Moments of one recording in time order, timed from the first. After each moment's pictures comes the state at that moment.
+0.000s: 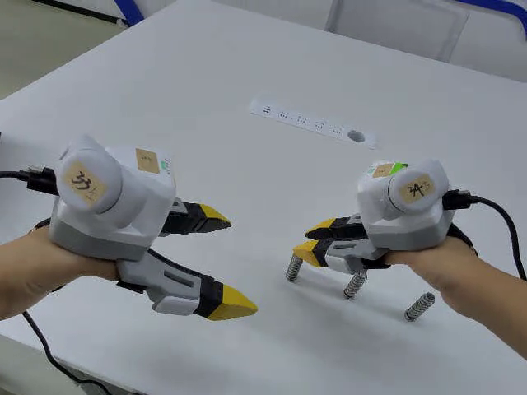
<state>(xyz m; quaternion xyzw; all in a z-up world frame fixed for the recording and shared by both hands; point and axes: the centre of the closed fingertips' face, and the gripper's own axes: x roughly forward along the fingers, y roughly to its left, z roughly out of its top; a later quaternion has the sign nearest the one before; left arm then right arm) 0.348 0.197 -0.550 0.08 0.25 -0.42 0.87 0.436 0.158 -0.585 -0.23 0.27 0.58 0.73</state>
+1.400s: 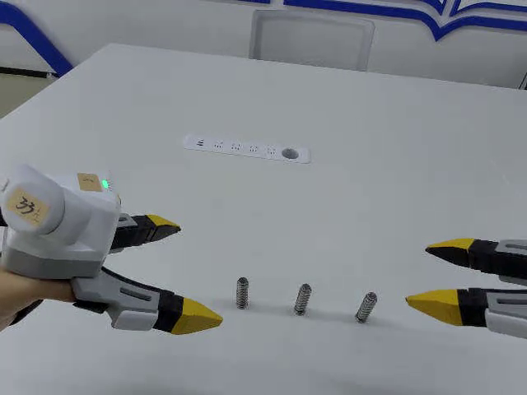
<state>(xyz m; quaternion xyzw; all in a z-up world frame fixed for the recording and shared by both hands) 0.382 0.183 -0.539 0.09 0.25 -0.42 0.87 0.412 -0.043 -0.515 -0.15 0.22 0.54 0.80</state>
